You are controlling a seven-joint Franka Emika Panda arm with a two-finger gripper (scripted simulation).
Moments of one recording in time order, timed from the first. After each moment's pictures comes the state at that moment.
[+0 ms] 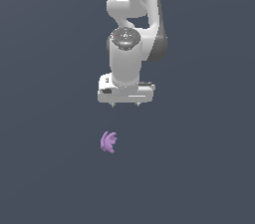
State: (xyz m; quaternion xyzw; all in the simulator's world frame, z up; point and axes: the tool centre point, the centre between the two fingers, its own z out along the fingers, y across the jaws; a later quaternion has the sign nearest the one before) arm -0.001 -0.009 0.172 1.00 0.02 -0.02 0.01
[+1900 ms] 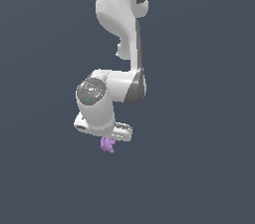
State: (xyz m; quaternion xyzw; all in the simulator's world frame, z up) arm 0.104 -0.084 0.095 0.99 -0.10 0.00 0.00
